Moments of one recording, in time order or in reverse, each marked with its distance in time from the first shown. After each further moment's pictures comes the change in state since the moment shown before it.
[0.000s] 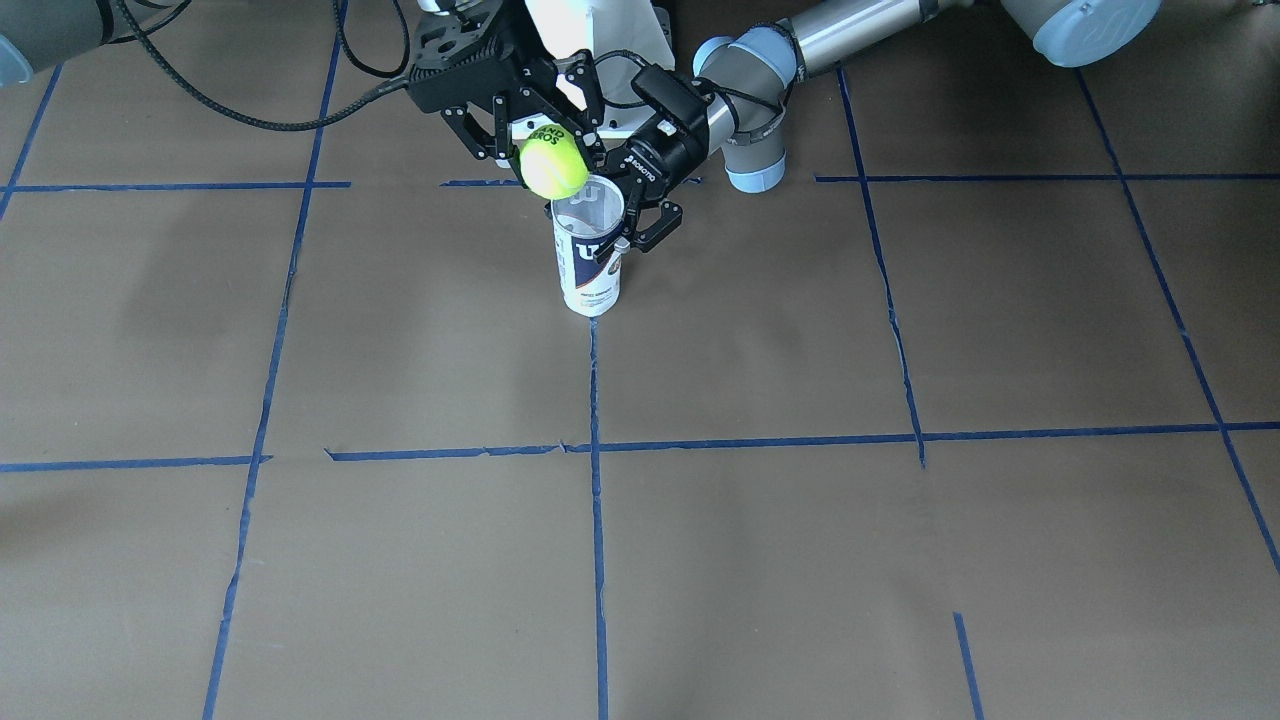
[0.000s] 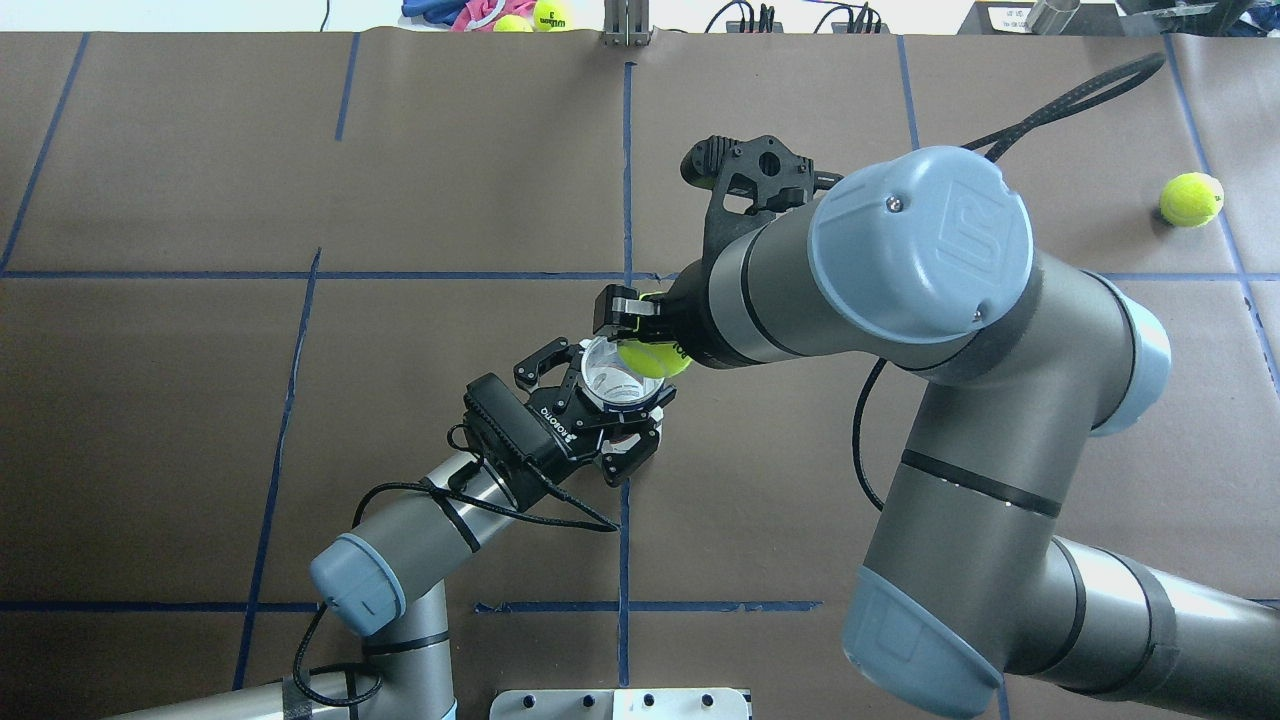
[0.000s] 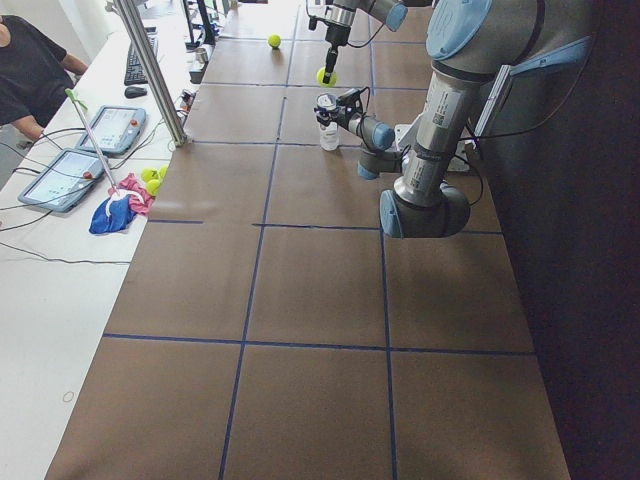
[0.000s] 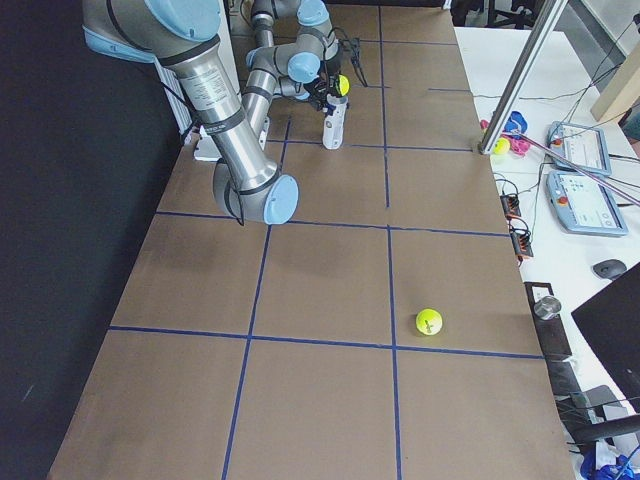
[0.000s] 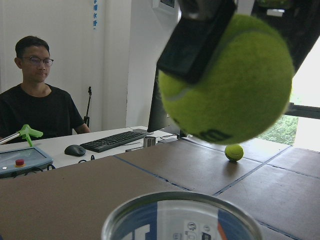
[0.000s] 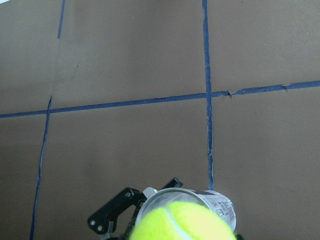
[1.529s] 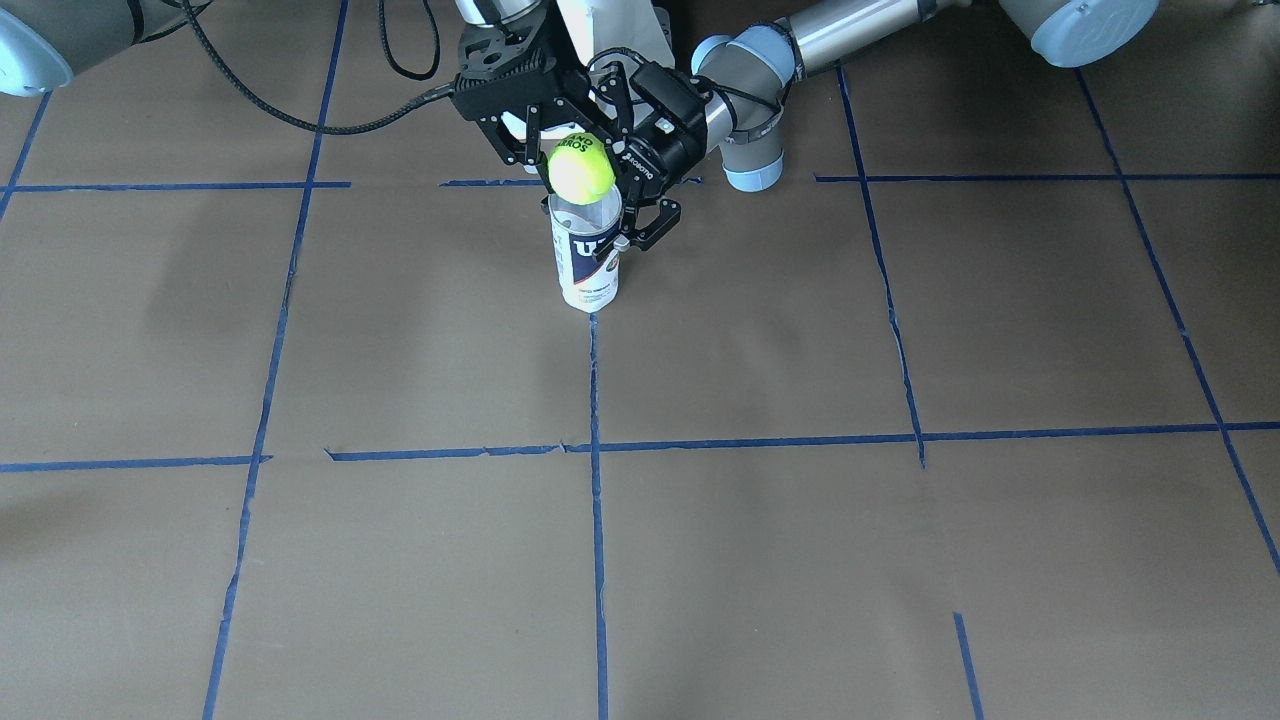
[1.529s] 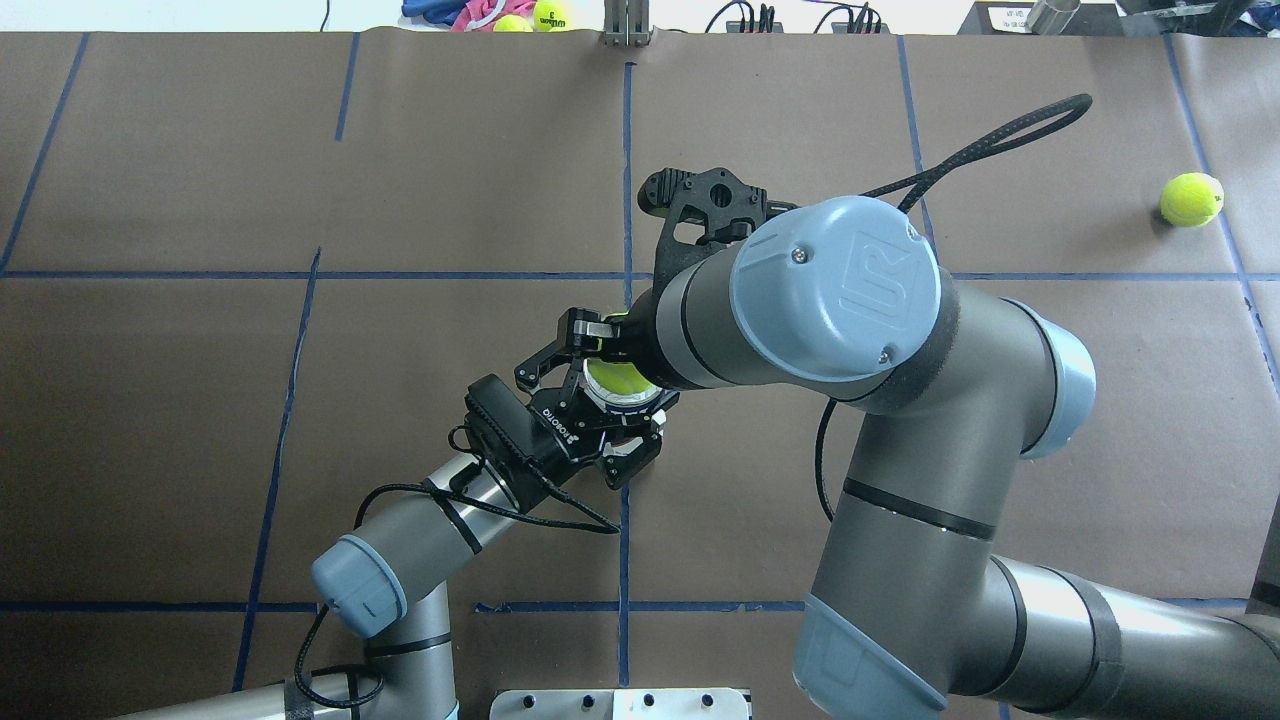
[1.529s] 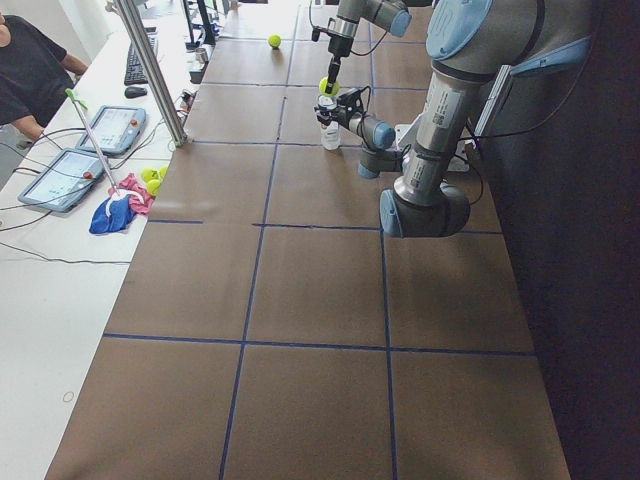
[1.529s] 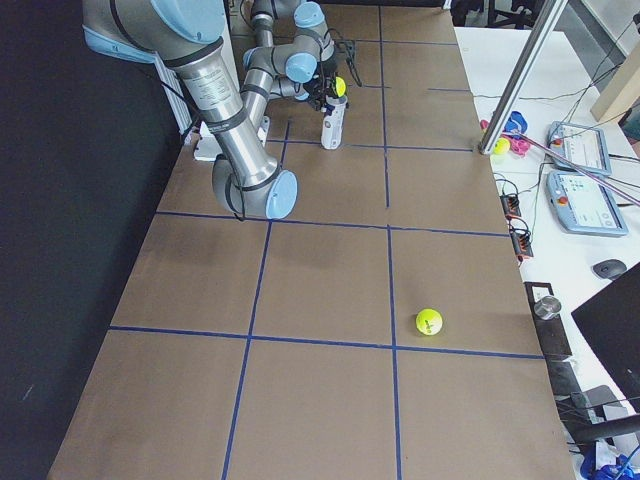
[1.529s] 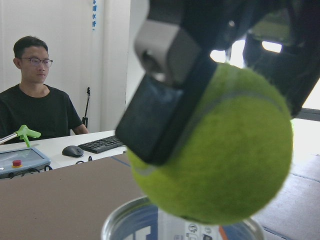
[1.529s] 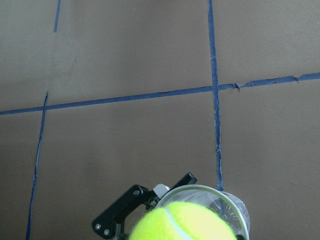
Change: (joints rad) left arm 0.002 -0.002 -0.001 -0.004 0.000 0.000; right arm -0.037 0.041 -0.054 -0.002 -0.044 0.033
